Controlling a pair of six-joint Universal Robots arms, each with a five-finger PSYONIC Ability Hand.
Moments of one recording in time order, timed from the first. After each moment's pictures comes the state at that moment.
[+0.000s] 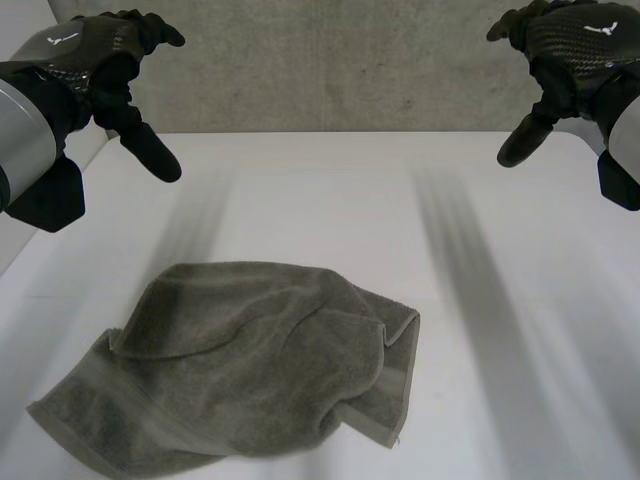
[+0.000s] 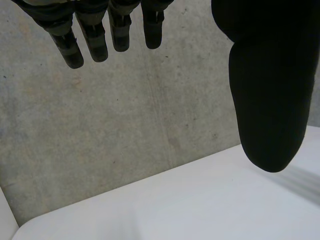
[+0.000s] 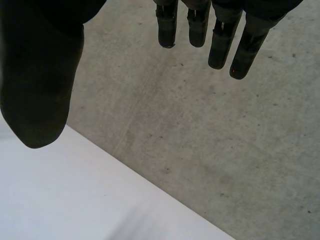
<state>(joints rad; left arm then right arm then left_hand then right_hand) 4.28 -1.64 -1.15 2.73 -1.62 3.09 1.92 -1.49 1.23 0.23 1.49 2.96 0.19 0.18 0.18 0.18 0.03 0.21 0.22 0.23 0.26 0.06</state>
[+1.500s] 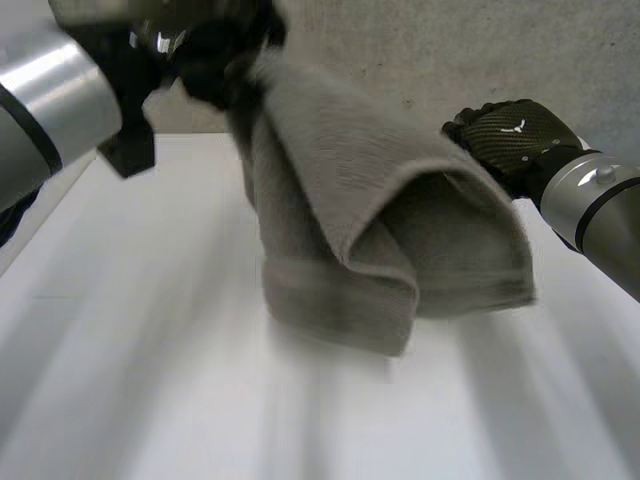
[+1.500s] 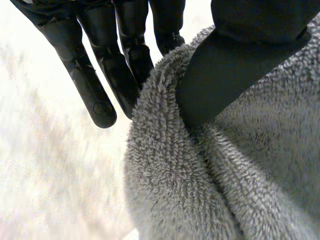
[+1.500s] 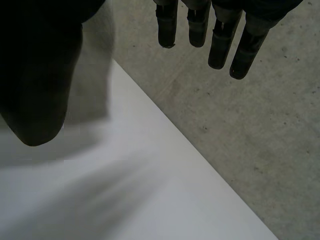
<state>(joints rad) 4.32 -1.74 -1.07 2.89 -1.11 3.16 1.94 -1.34 1.29 0.24 1.43 2.68 1.16 1.22 1.21 1.22 1.02 0.21 0.22 0.23 0.26 0.06</state>
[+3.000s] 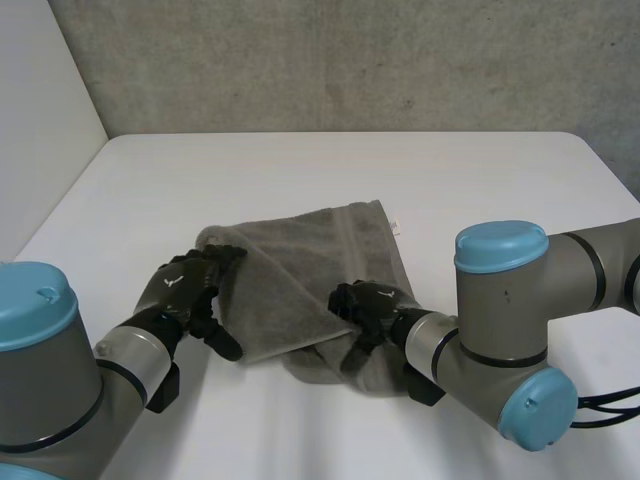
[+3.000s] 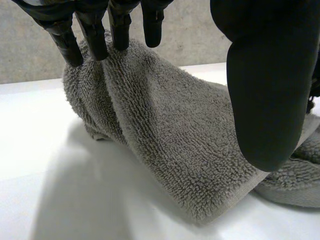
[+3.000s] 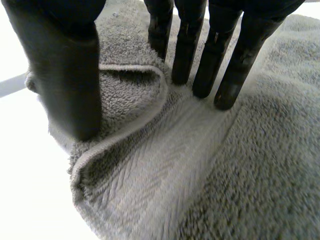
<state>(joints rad) 4.27 -1.79 -1.93 3.40 -1.55 2.96 2.17 -0.93 1.43 0.05 1.34 3.31 0.17 0.17 0.17 0.17 0.03 0.71 0.71 0.70 0.69 0.53</state>
